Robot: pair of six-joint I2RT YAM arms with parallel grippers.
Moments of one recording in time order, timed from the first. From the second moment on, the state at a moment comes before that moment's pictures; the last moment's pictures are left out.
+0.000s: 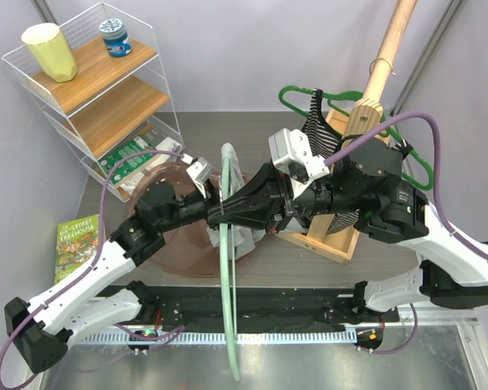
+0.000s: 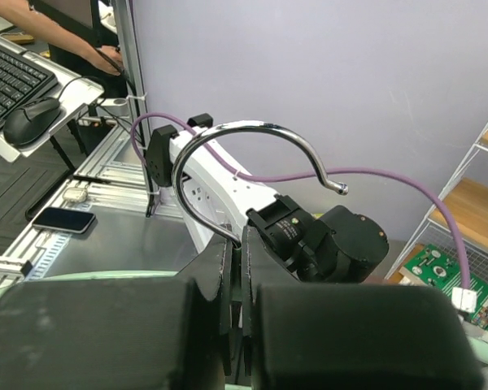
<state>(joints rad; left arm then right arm) -0.74 0.88 0.80 0.00 0.42 -0.45 1.28 1.30 1.90 -0.42 -0.40 -0.03</state>
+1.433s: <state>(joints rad) -0.63 1.30 2.16 -0.60 -0.18 -0.10 1.28 0.86 1.53 -0.46 -0.18 0.42</state>
